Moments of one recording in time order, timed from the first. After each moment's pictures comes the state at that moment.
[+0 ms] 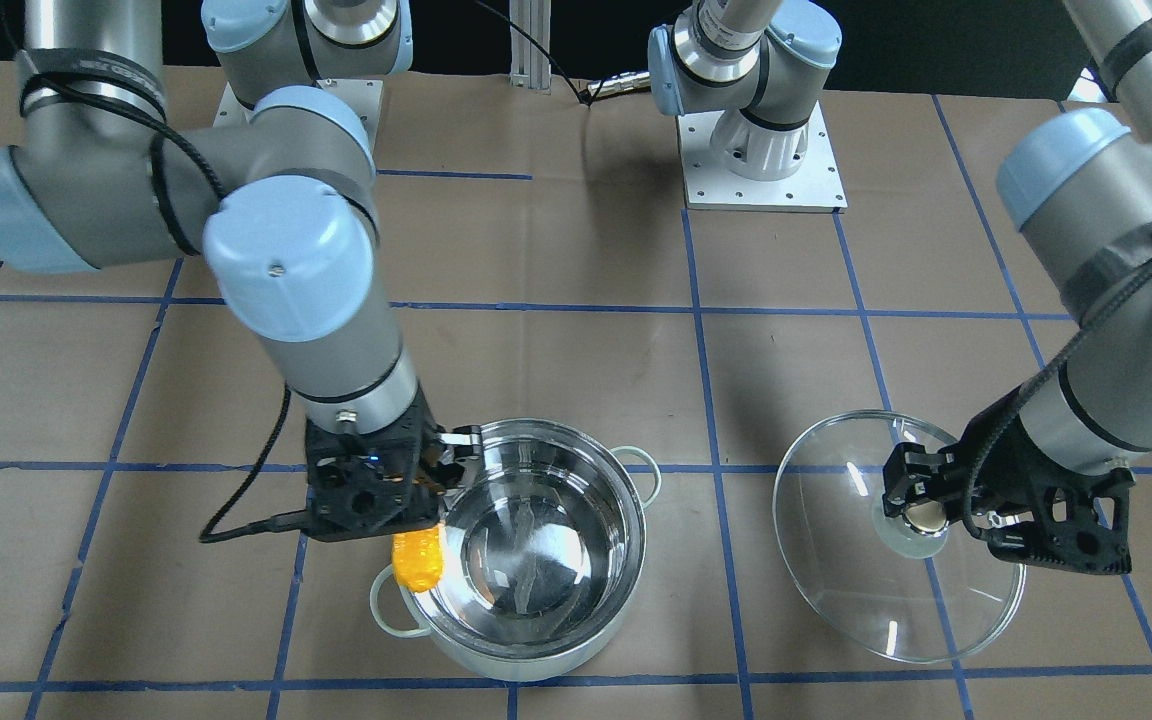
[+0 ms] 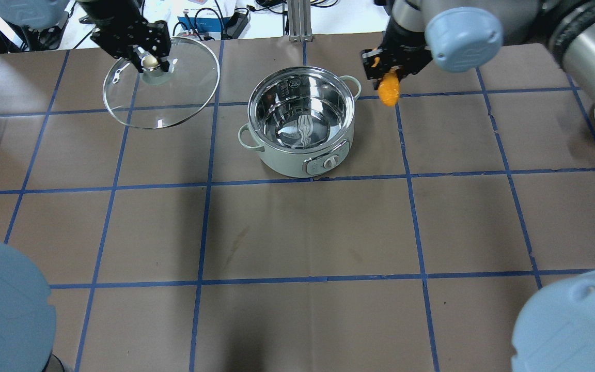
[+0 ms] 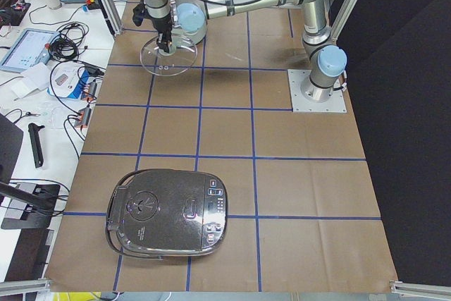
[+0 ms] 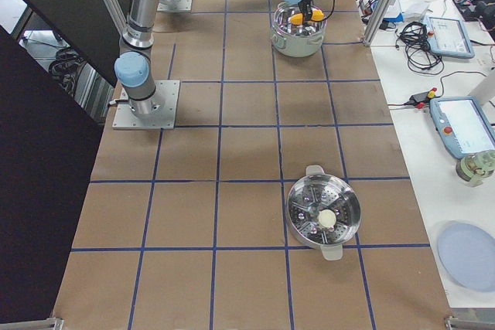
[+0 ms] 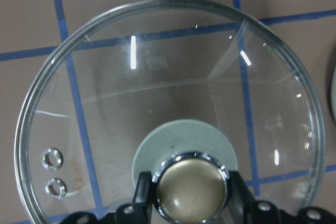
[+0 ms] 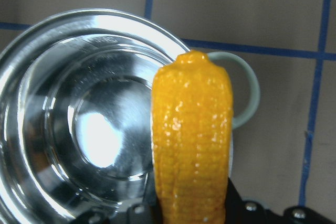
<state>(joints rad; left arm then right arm) -1.34 -2.00 -1.37 -1.35 1.48 0.35 1.81 -1.07 1.29 -1.92 -1.51 0.14</state>
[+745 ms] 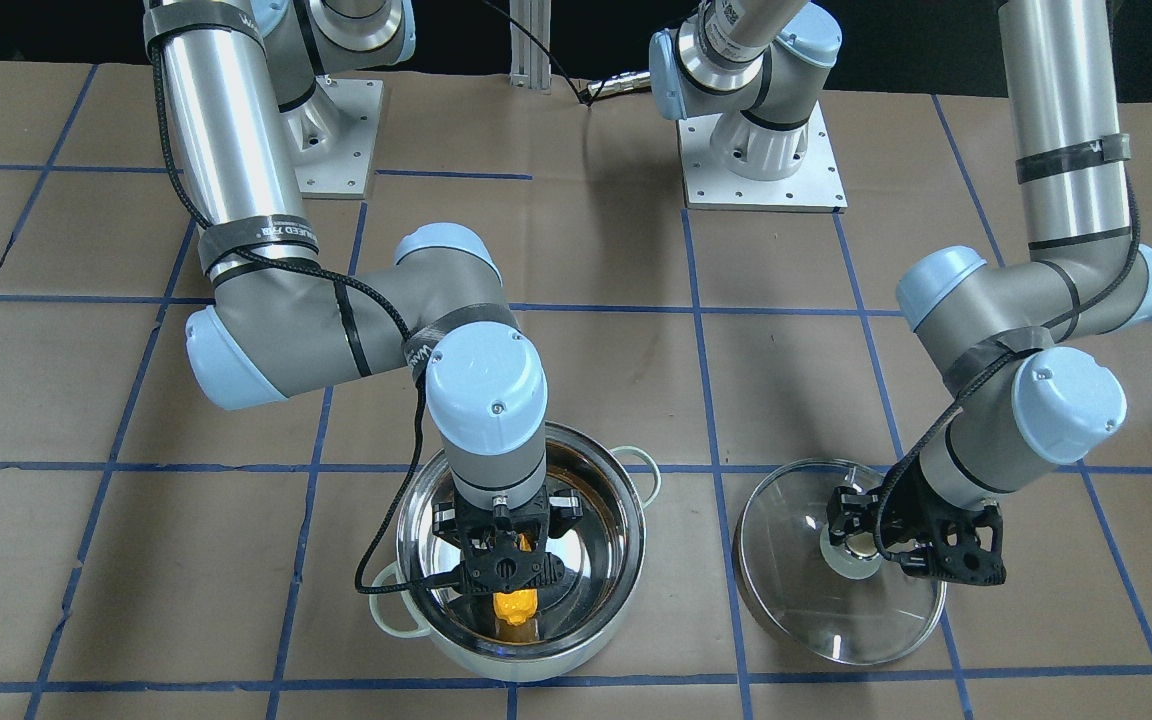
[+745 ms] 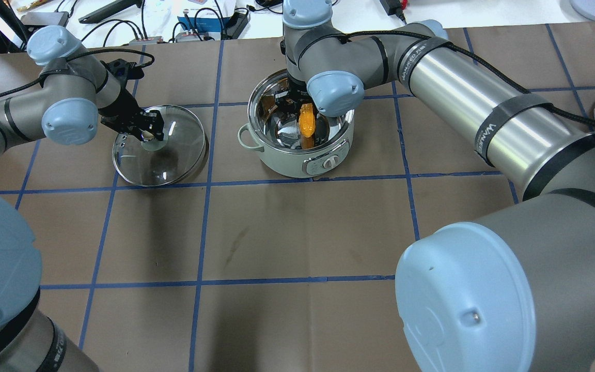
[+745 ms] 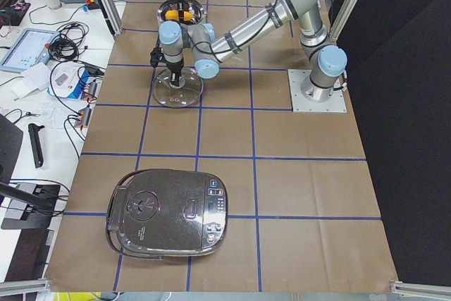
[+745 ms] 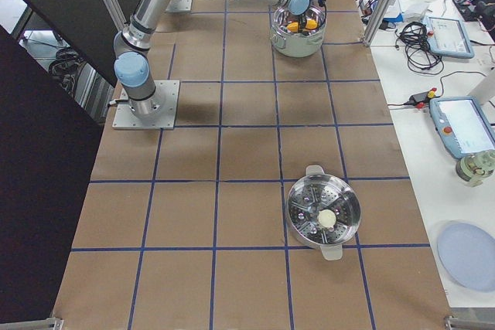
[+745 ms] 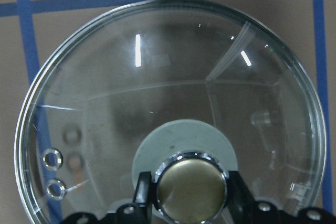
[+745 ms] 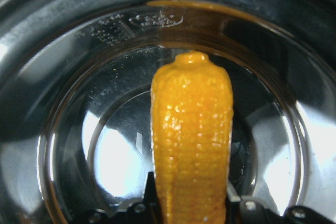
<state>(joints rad) -1.33 -2.07 -1.66 -0.95 1.44 0.33 1.89 -0.90 1.28 -2.05 -1.56 0.23</state>
